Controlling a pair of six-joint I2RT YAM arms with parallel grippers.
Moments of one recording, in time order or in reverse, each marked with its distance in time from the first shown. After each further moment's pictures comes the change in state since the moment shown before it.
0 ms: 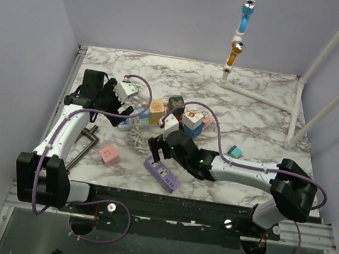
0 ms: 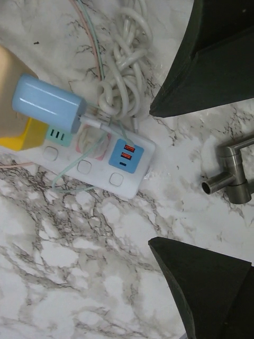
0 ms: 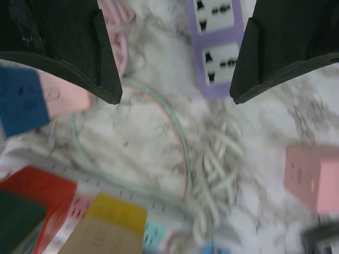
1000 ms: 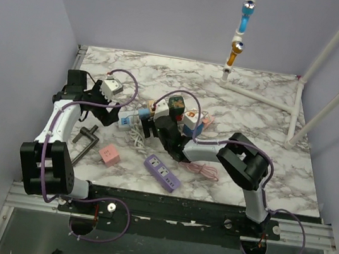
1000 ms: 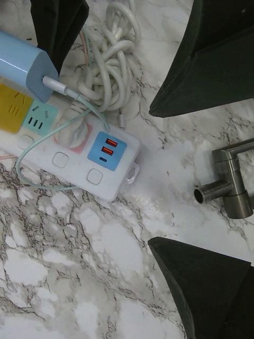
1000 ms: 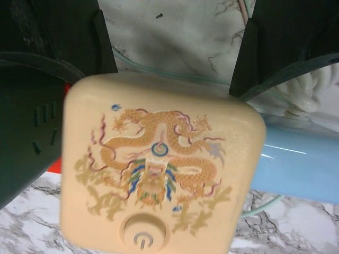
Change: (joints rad) left arm 0.235 0.117 -0.004 -0.022 0.215 0.021; right arm -0.138 0.484 0.315 0.365 0.134 -0.099
